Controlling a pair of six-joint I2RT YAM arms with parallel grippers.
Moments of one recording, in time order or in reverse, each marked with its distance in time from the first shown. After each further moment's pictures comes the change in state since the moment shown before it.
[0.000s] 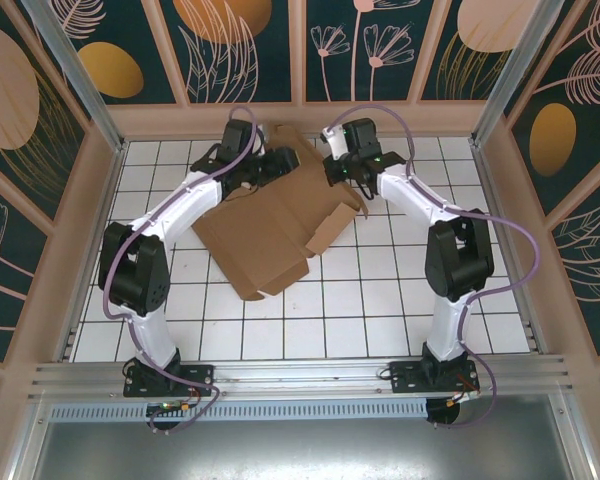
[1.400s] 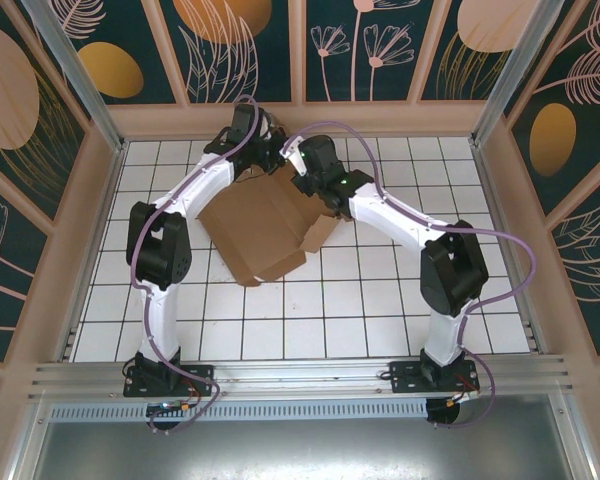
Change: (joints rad) left arm 0.038 0.249 0.246 -0.008 0.097 -0.195; right arm 0.244 -0.064 -0.041 0.082 0.366 -0.190
